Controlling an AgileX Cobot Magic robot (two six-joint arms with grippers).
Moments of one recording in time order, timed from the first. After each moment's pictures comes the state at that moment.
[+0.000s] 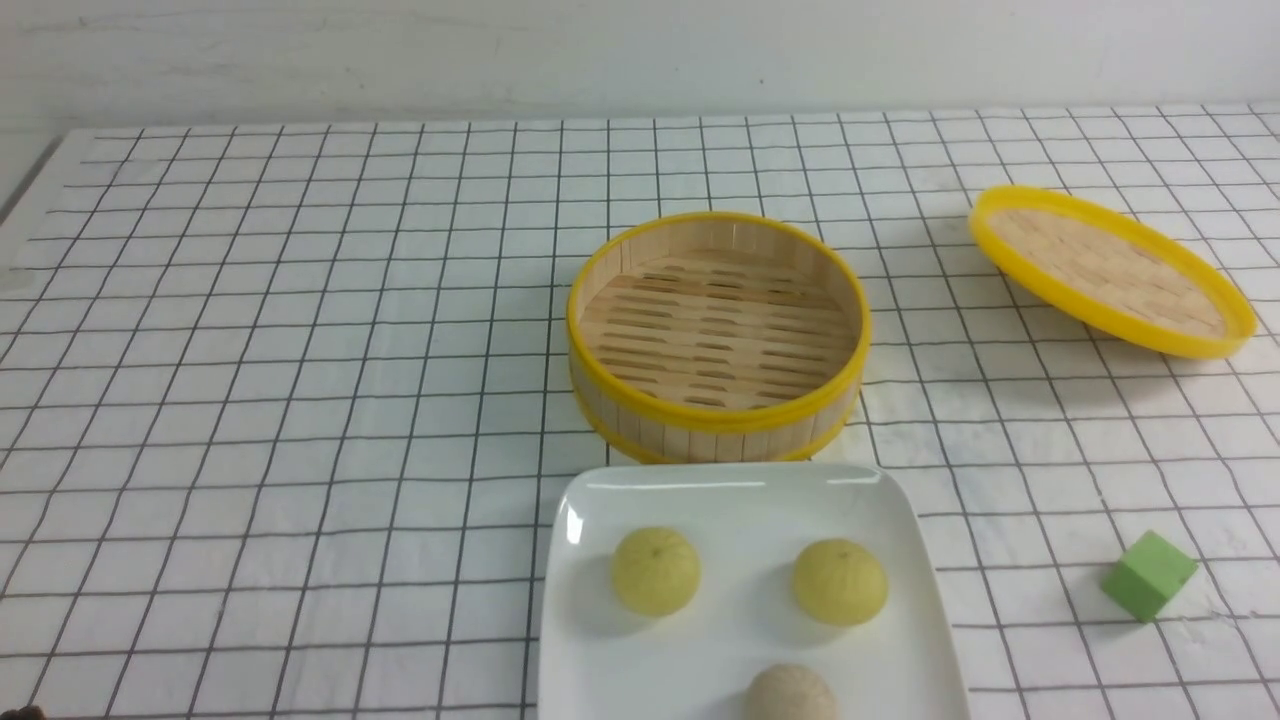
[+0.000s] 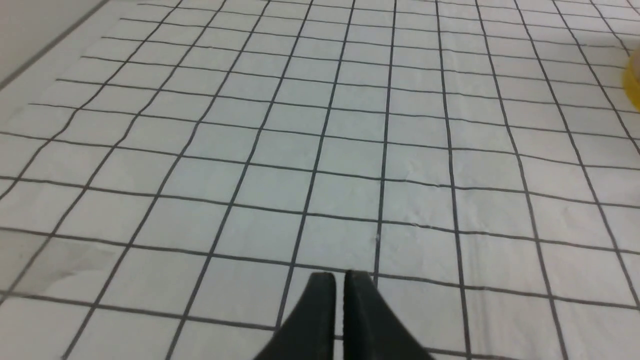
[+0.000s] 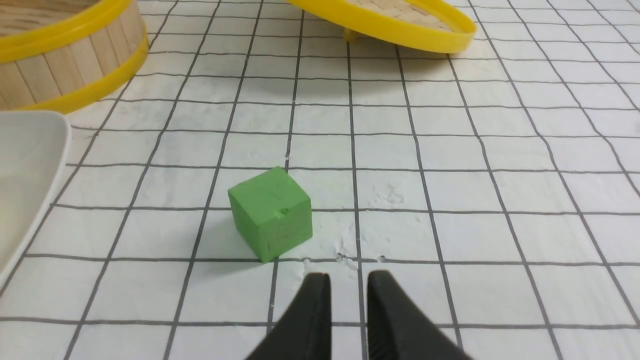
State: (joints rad) right arm -0.03 -0.01 0.02 0.08 0.41 -0.06; left arm 0.00 -0.01 0.02 0.16 0.39 -0.21
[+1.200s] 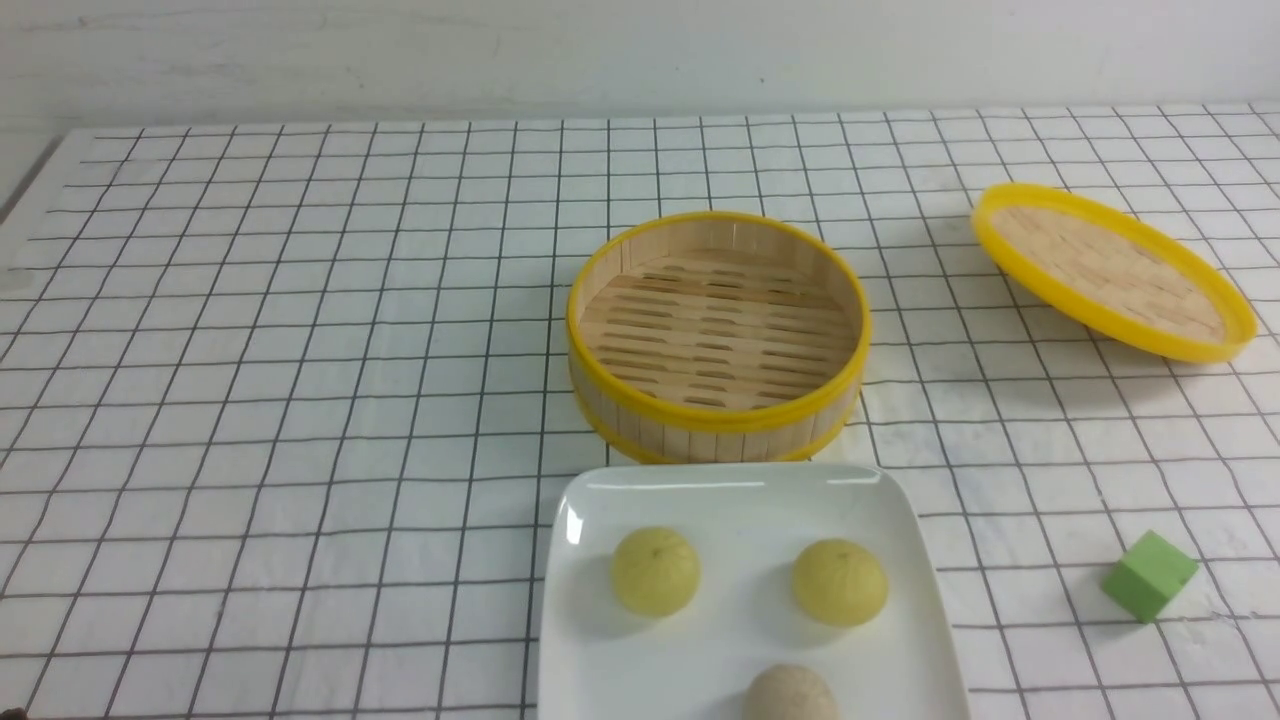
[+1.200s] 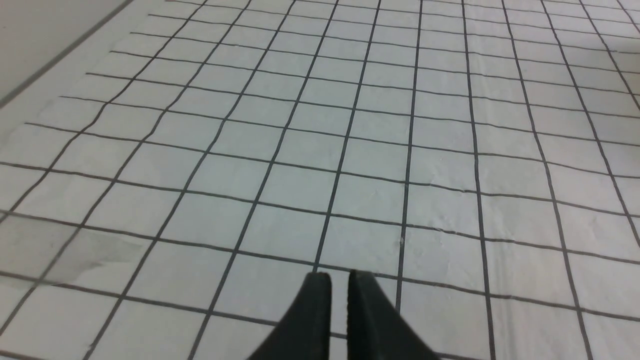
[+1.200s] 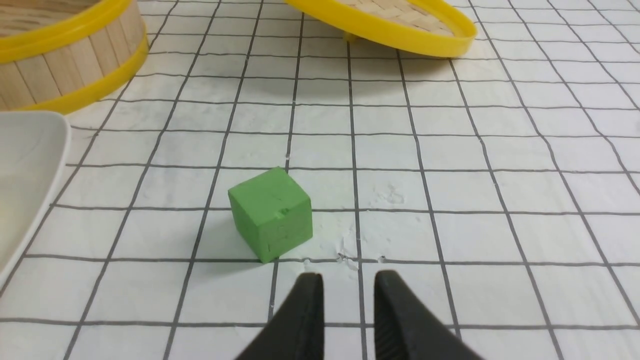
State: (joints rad) right arm -0.03 -0.01 0.02 0.08 0.41 -0.06; left arm 0.06 -0.01 0.02 0.16 0.39 -0.21
